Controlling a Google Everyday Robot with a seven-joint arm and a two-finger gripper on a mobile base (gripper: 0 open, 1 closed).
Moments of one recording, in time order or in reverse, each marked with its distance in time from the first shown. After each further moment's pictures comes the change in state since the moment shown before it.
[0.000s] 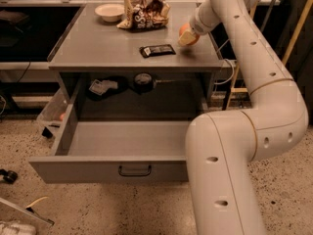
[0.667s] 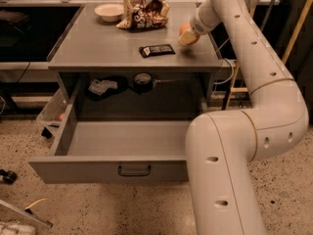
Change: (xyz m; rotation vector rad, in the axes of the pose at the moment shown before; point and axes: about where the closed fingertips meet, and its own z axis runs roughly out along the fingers) arm 0.000 0.000 0.000 0.000 0.000 0.000
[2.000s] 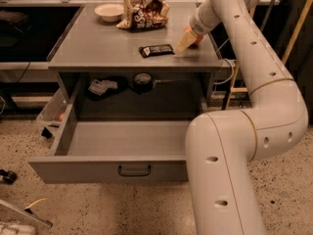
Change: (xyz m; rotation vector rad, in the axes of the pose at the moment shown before) arm 0.000 0.000 0.000 0.000 0.000 0.000
